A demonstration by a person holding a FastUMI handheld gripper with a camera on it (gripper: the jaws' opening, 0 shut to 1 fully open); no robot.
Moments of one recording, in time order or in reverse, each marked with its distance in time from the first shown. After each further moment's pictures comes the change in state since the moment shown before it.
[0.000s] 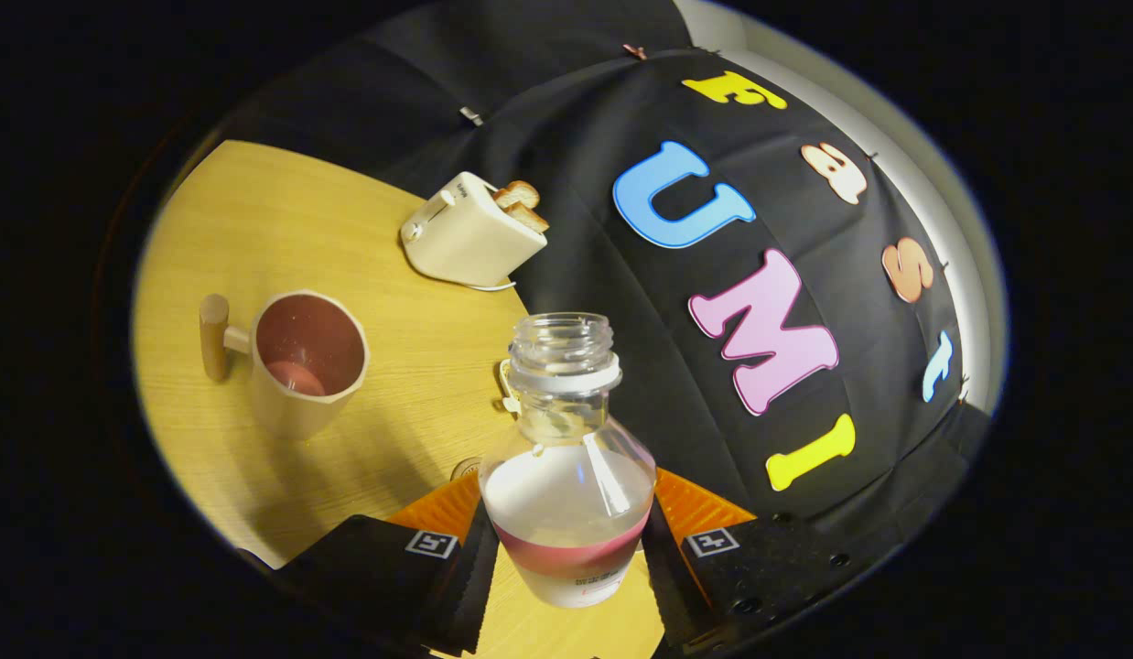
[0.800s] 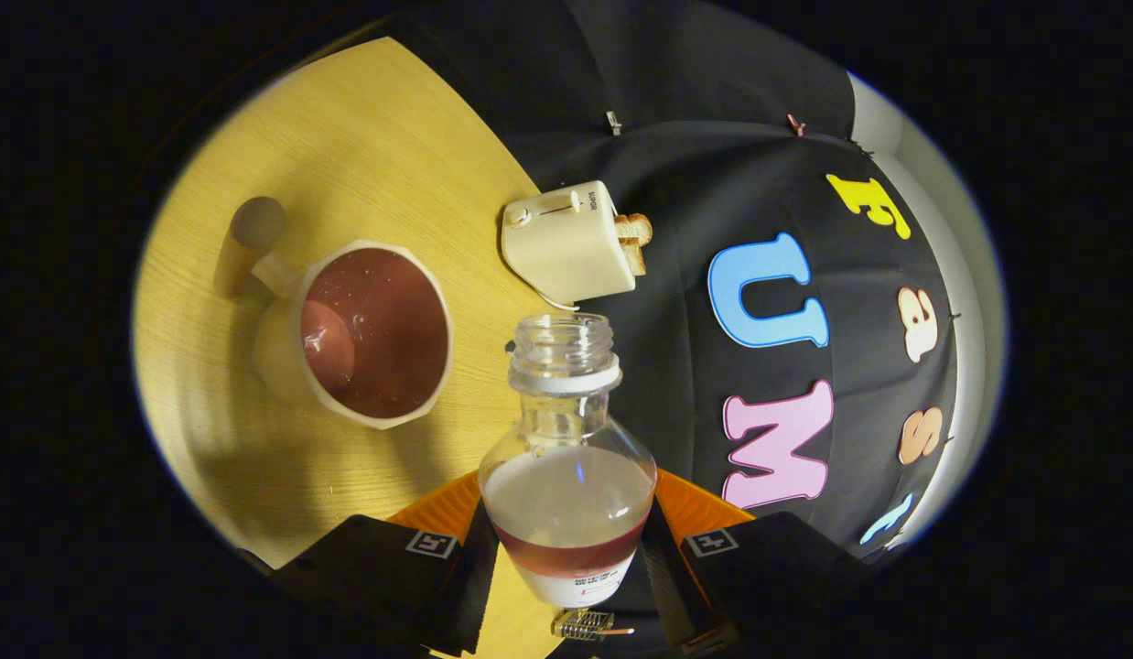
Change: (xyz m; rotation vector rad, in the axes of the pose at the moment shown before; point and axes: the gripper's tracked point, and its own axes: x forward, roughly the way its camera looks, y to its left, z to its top) arm 0.032 0.046 0.034 -0.439 -0.091 0.072
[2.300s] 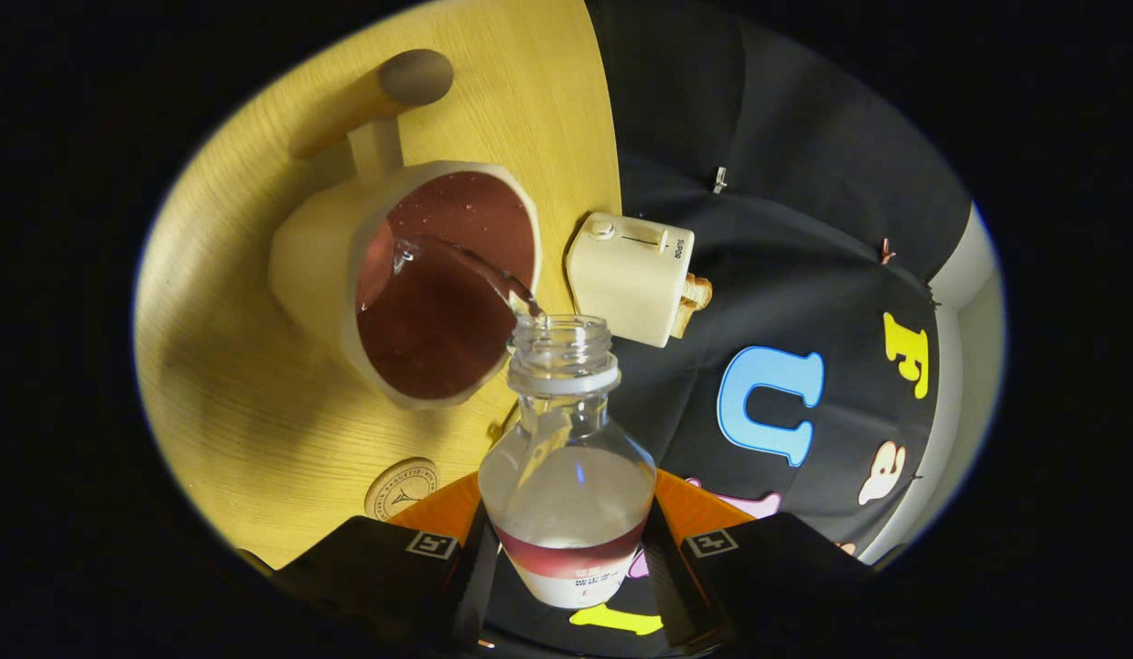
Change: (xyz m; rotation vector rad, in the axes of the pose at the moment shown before) arm 0.023 0.006 0.008 -0.458 -0.068 0.004
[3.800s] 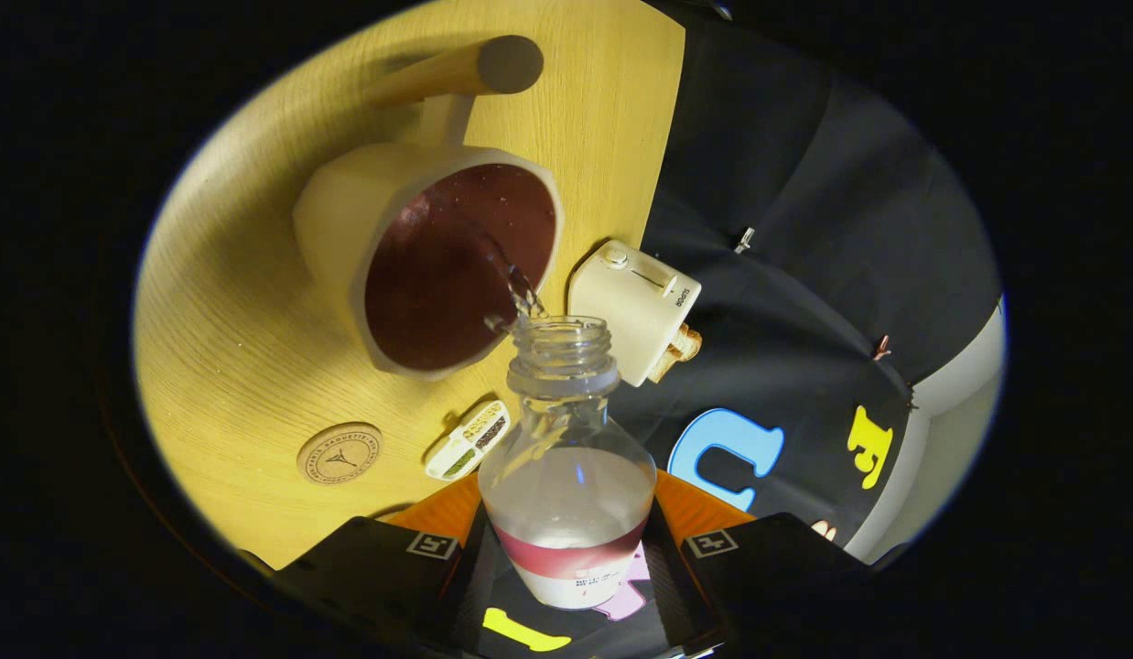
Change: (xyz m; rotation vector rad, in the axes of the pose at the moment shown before) arm -0.002 -0.028 0.016 -0.305 -0.082 -0.051
